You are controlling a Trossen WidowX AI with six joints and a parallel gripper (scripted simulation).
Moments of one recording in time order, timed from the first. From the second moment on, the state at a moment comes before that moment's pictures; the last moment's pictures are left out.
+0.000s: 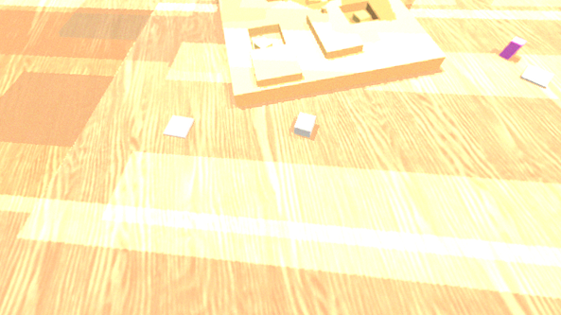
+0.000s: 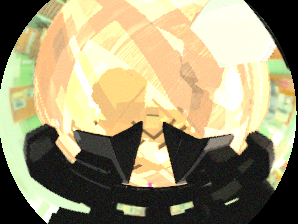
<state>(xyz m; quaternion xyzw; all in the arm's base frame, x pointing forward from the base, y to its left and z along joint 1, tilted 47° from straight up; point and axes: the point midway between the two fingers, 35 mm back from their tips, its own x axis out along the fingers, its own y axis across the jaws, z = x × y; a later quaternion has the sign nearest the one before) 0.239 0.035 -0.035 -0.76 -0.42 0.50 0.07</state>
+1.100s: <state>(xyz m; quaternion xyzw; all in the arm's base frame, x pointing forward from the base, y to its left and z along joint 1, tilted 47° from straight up) 0.238 0.035 -0.036 -0.75 -0.42 0.50 0.07</state>
